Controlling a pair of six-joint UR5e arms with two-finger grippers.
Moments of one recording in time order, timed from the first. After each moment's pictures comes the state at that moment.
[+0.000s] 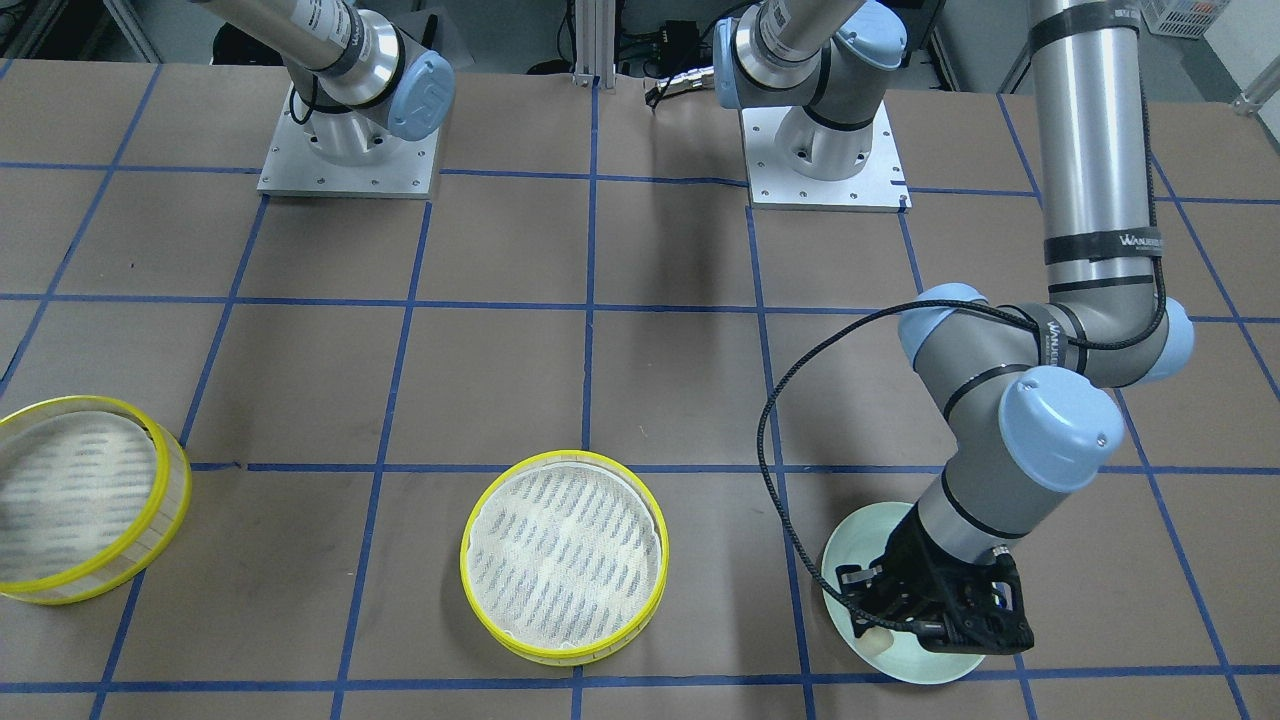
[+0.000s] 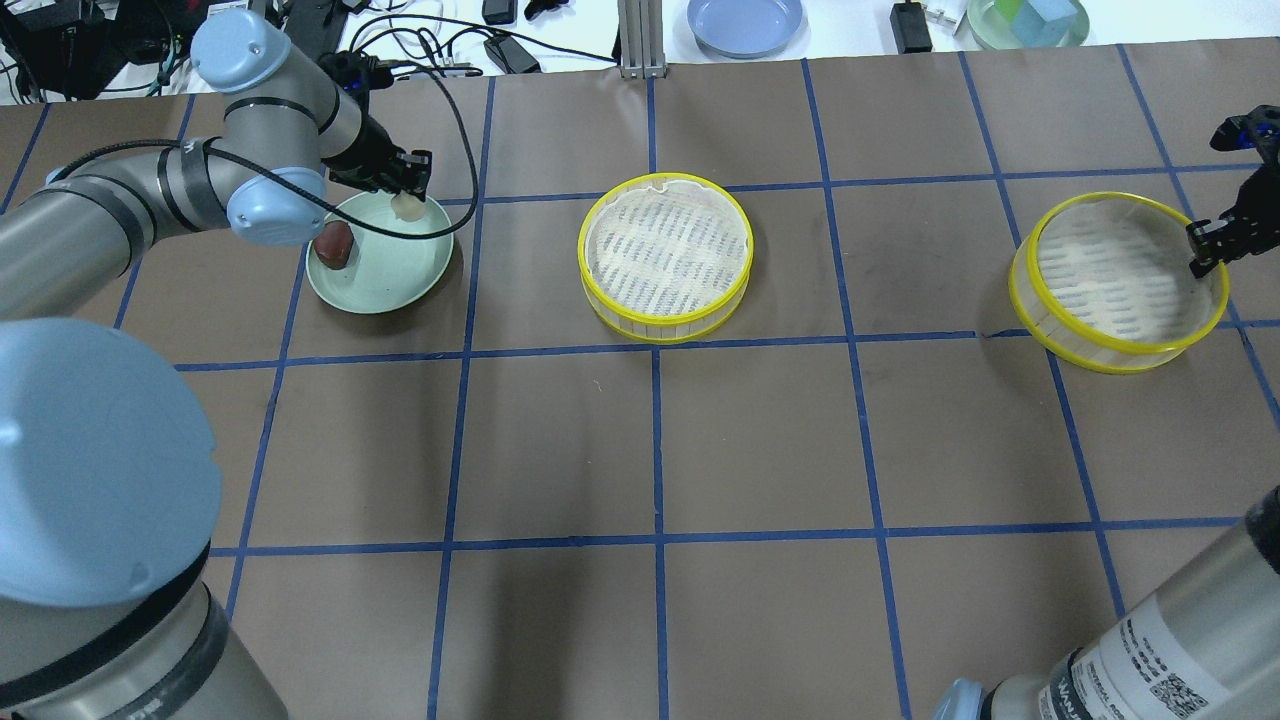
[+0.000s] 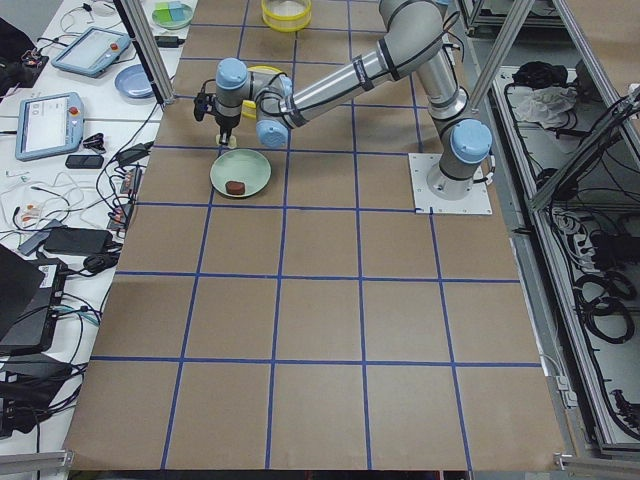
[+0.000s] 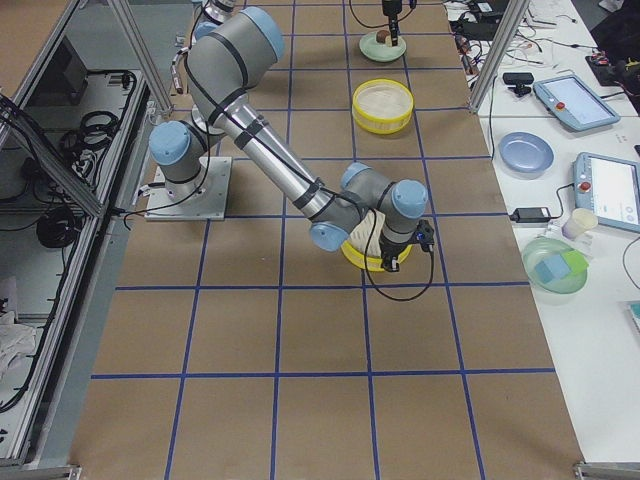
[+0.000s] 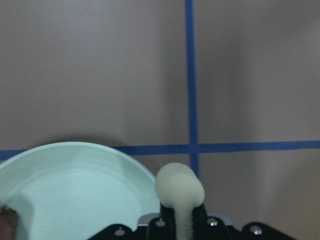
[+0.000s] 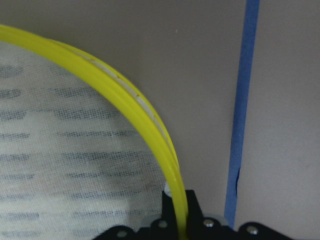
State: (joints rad) left arm -1.49 -2.13 -1.51 -0.78 1.38 0.02; right arm 0.94 -1.01 1.54 -2.13 -1.61 -0.71
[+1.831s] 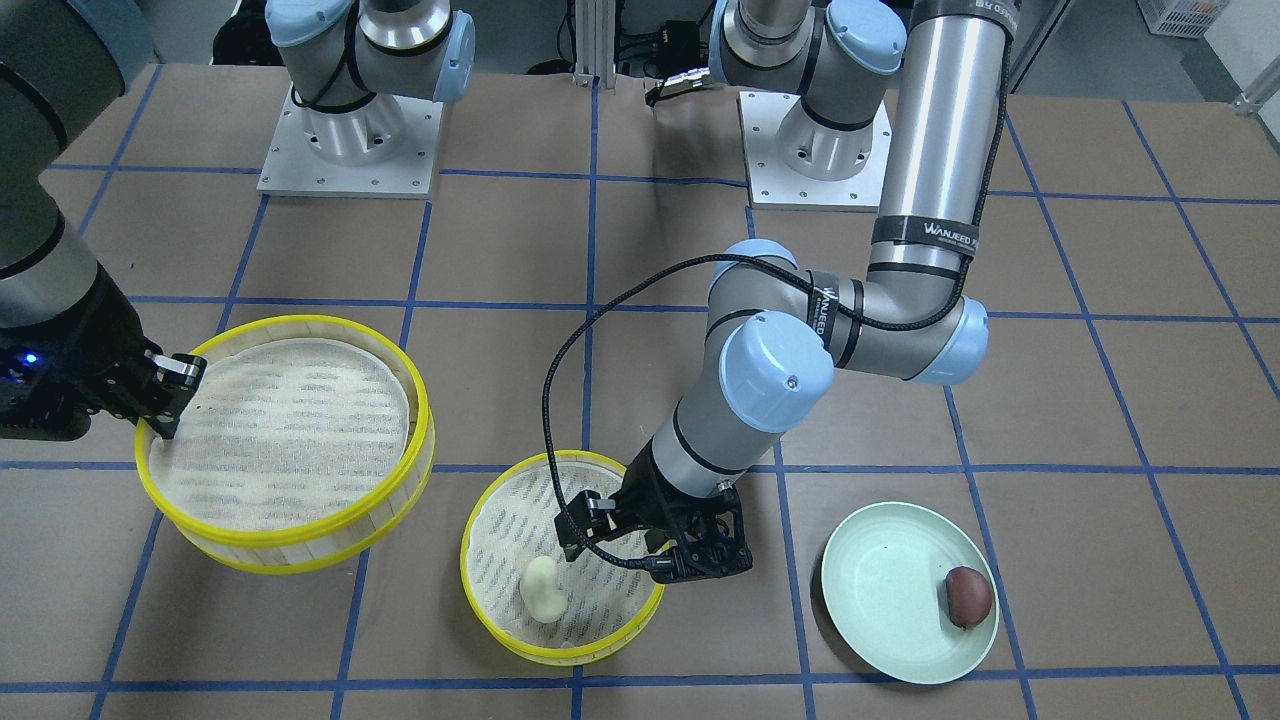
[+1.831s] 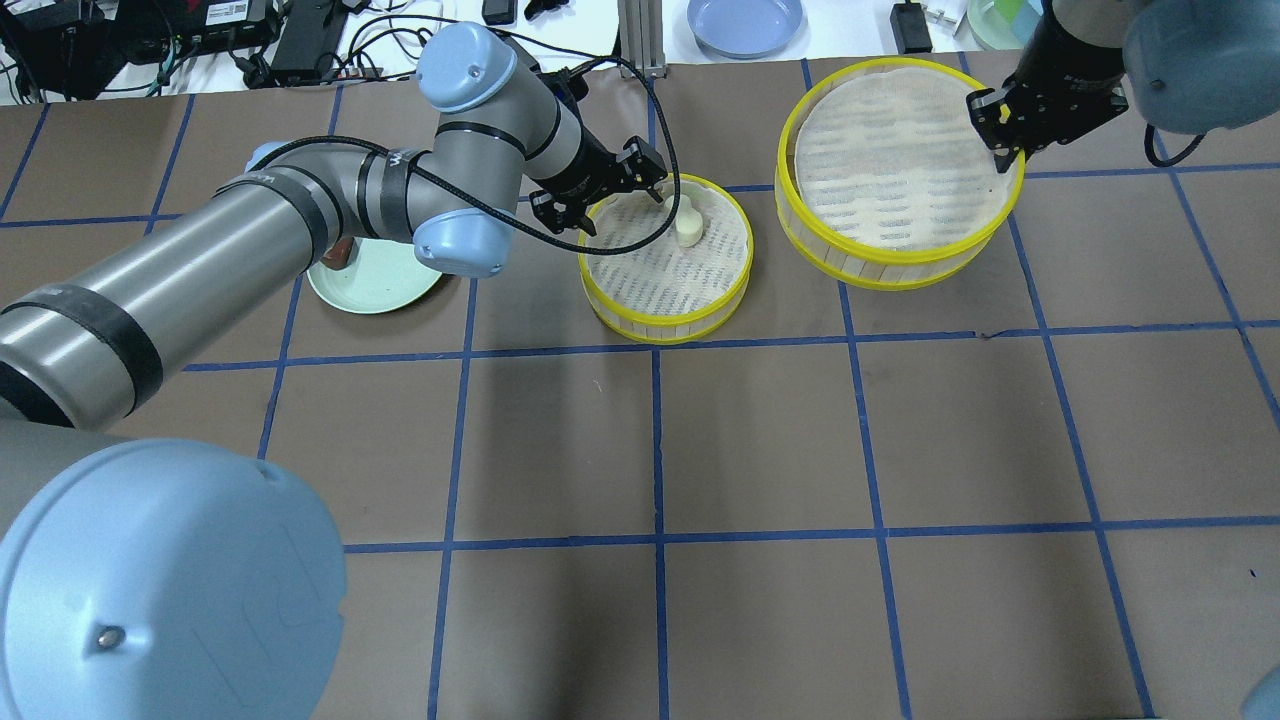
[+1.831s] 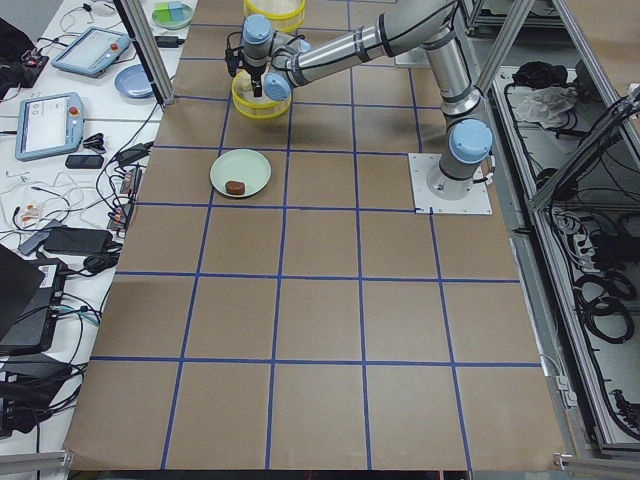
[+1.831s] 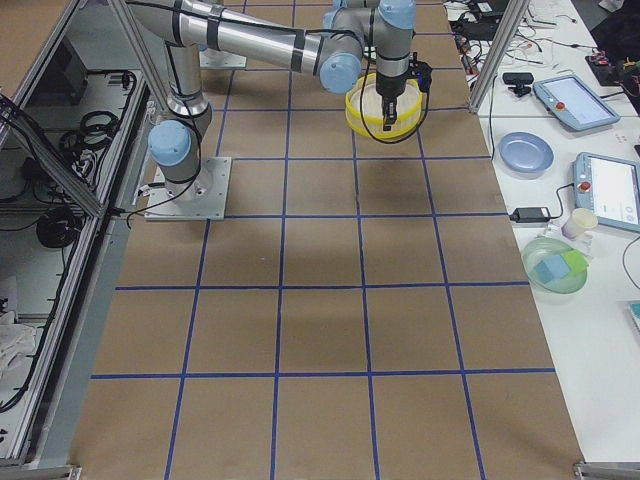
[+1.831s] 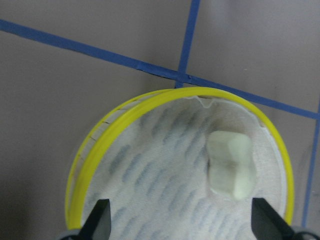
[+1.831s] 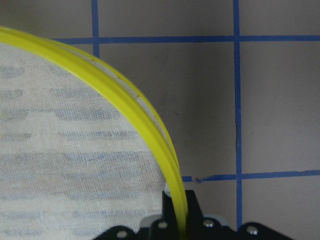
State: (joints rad) left arm -1.75 -2.13 -1.53 -0.78 1.29 -0.42; right arm 1.41 -1.37 1.54 -1.85 -1.61 -0.14
